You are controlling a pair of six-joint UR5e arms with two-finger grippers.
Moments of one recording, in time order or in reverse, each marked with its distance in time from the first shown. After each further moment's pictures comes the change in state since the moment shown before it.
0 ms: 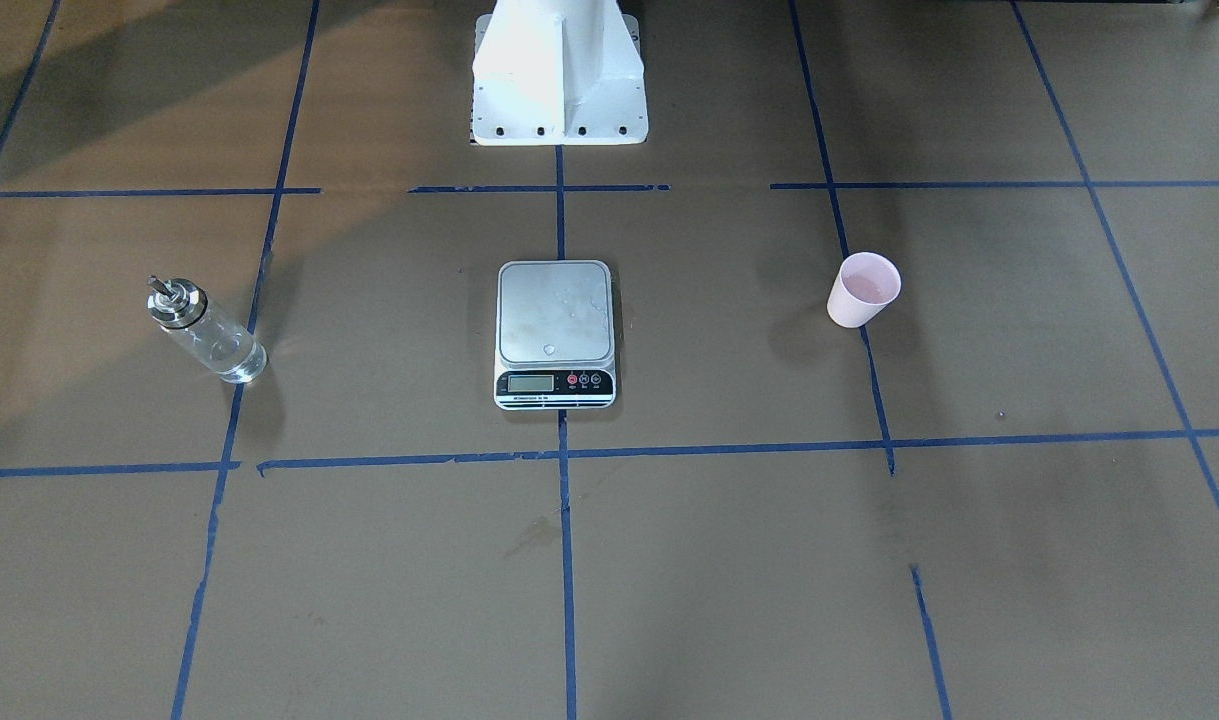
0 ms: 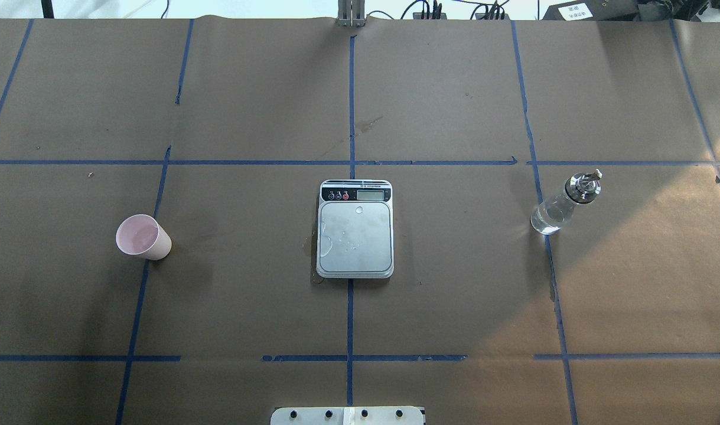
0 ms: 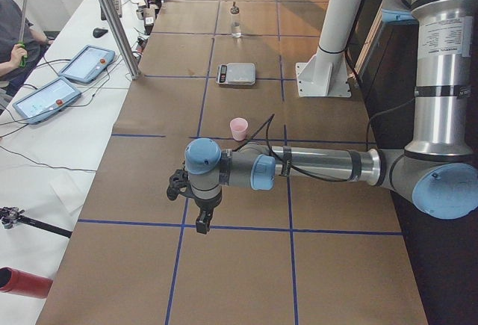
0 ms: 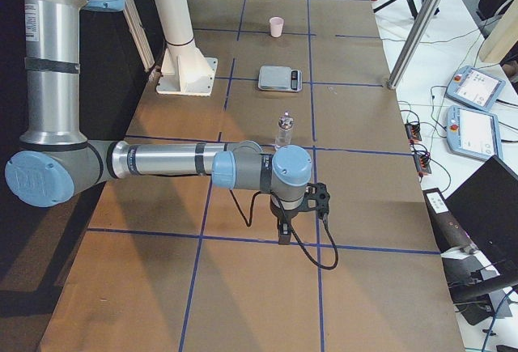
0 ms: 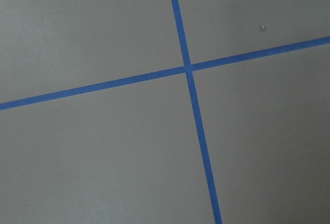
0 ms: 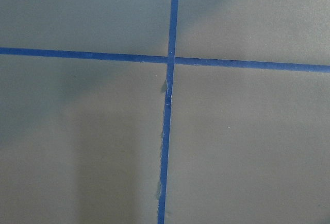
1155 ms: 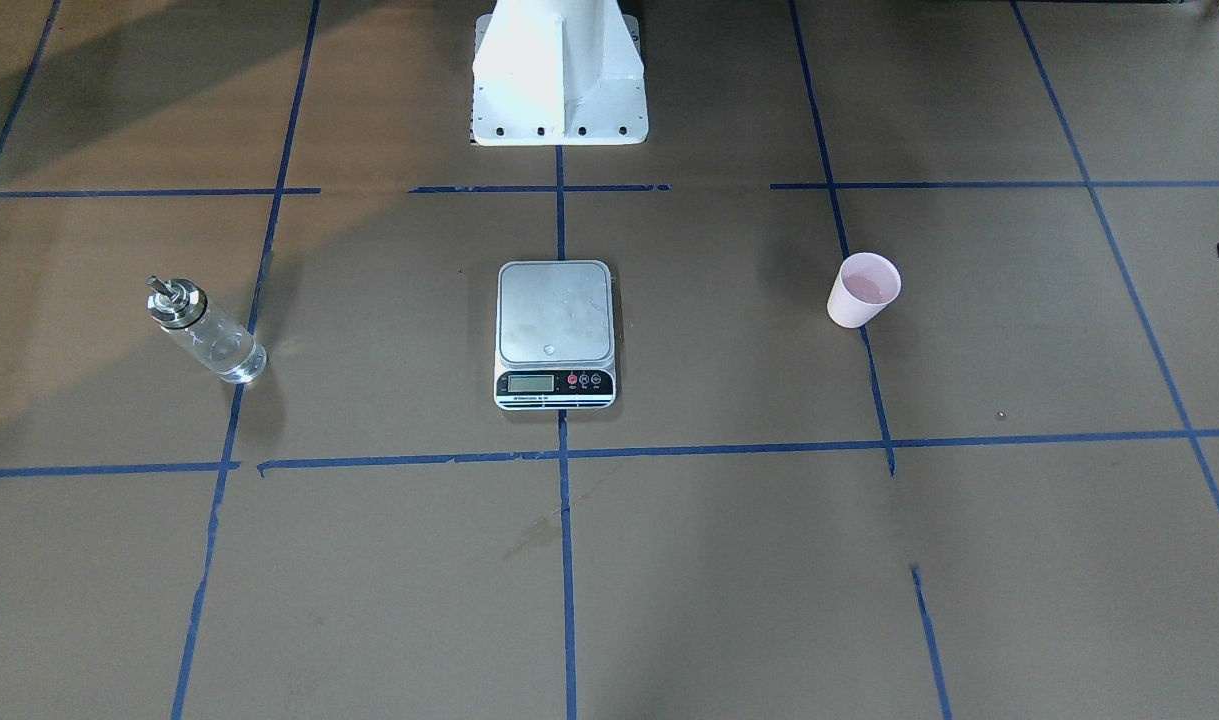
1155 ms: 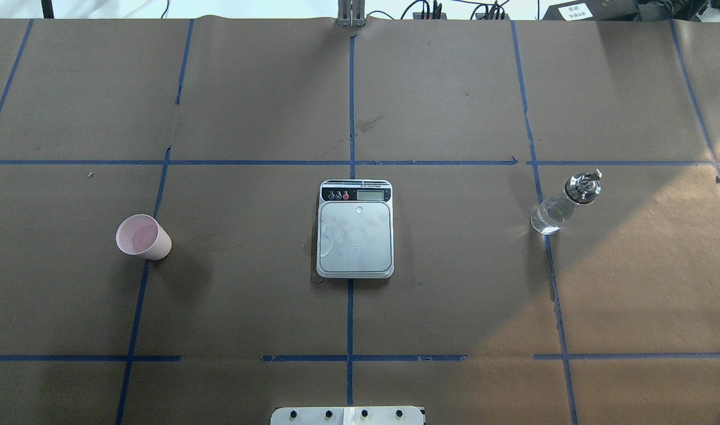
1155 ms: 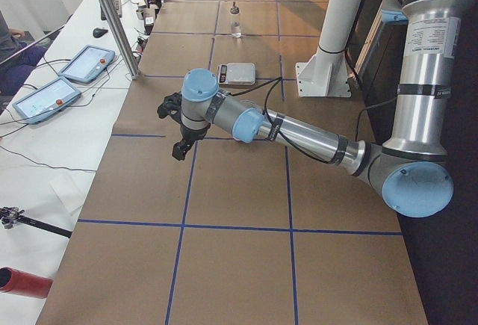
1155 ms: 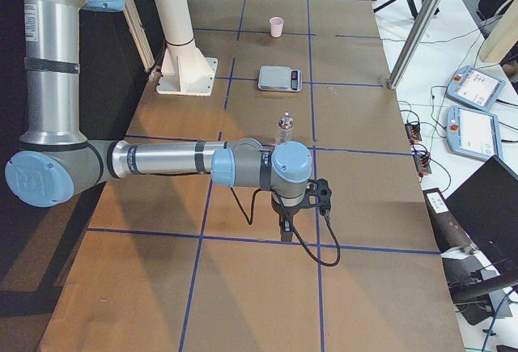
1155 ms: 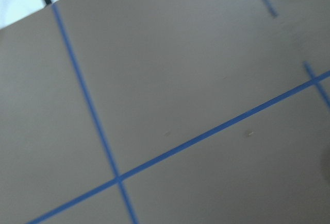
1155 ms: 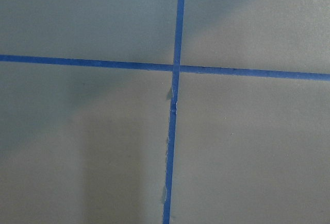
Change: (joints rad) left arm 0.103 -0.113 -0.179 -0.176 -0.162 -0.061; right arm 0.011 0.001 0.015 0.004 0.015 0.001
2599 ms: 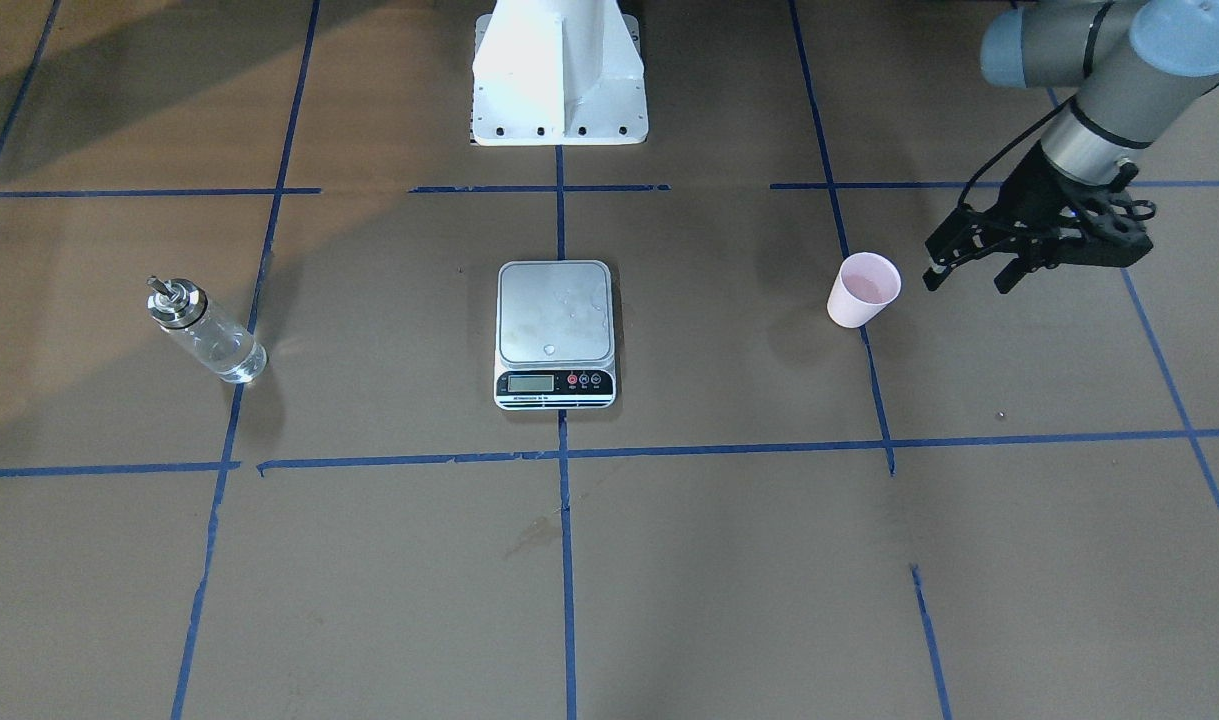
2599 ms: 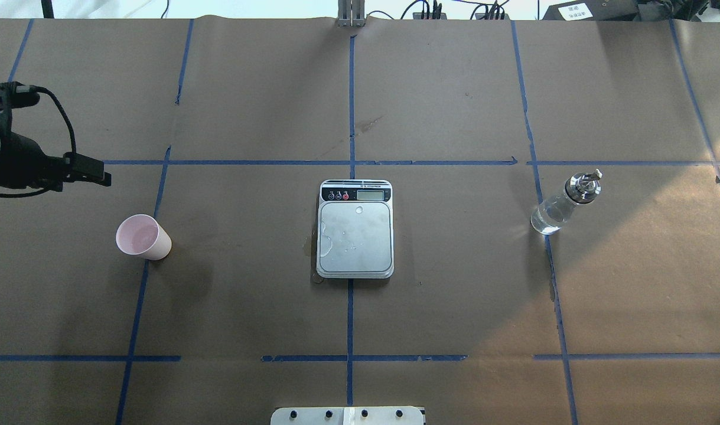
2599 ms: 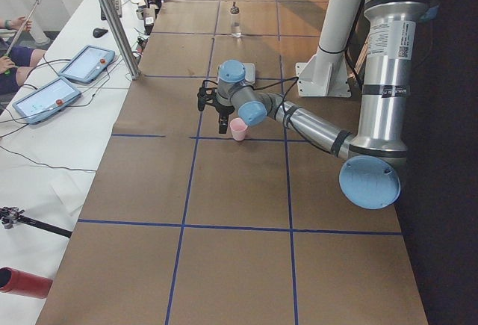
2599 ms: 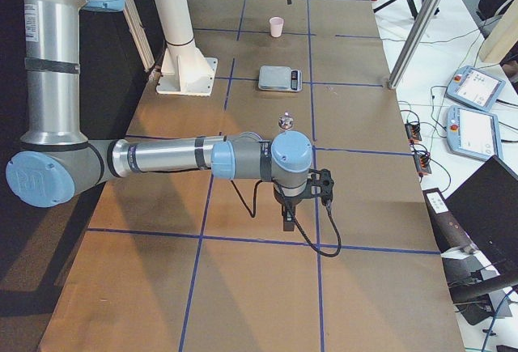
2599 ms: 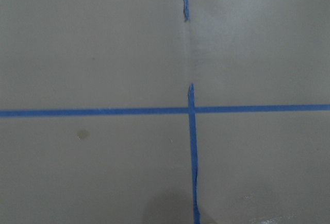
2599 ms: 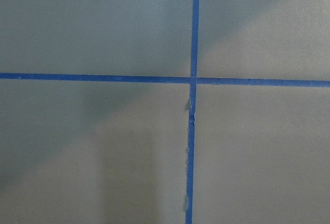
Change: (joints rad) left arm 0.545 0.028 -0.093 -0.236 0.376 -1.134; right arm 0.000 0.004 0.040 0.004 0.029 0.067
